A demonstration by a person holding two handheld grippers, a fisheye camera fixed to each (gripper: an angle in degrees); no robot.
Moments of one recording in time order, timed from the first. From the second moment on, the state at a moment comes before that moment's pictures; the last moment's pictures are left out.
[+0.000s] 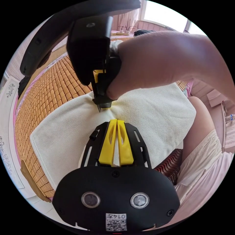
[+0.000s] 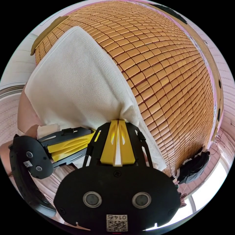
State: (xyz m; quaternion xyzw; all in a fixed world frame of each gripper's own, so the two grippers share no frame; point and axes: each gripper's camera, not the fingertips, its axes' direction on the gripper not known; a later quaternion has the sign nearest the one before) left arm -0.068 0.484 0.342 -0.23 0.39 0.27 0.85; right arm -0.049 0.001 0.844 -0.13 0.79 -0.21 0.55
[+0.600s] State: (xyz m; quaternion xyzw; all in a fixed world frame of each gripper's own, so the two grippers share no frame) left arm -0.016 0.535 0.304 -0.27 0.42 0.40 0.77; right arm -0.030 -0.021 0.916 -0.11 0.86 -0.22 0.44
